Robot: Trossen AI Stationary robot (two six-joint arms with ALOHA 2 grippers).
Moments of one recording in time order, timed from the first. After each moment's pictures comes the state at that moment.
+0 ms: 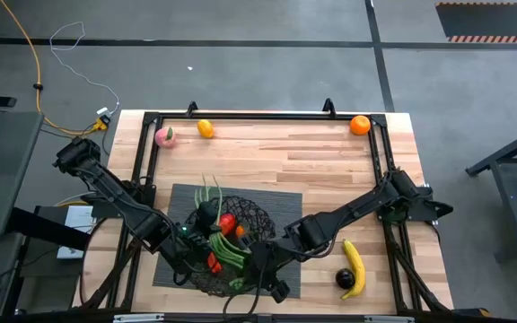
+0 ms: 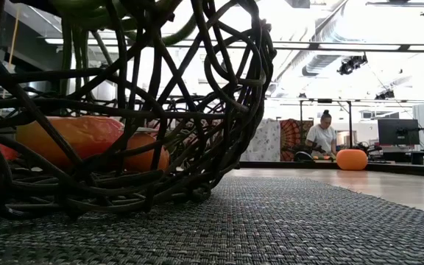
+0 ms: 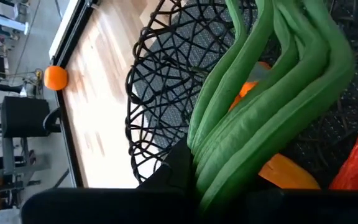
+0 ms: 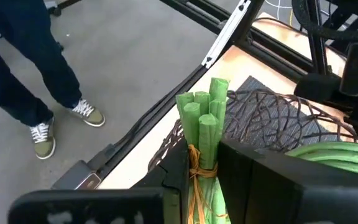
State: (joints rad) left arm -0.59 1.44 1.06 -0.70 -0.71 0.23; right arm 0.47 2.02 1.90 -0.52 -0.06 -0.23
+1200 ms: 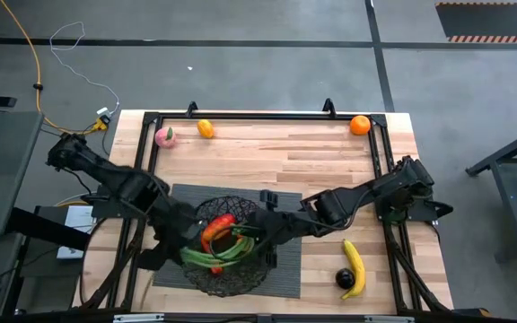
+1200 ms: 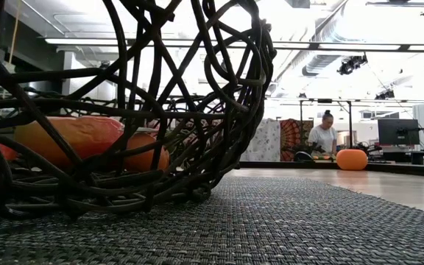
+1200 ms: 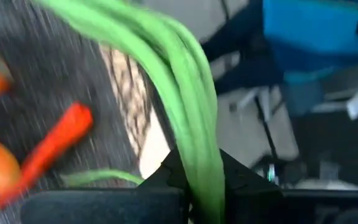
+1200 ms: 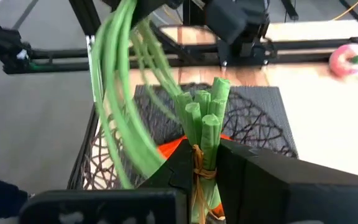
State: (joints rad) left arm -0.35 1.32 1.38 -0.99 0.49 -0.34; right arm 0.40 1.86 1.90 -0.65 0.31 0.27
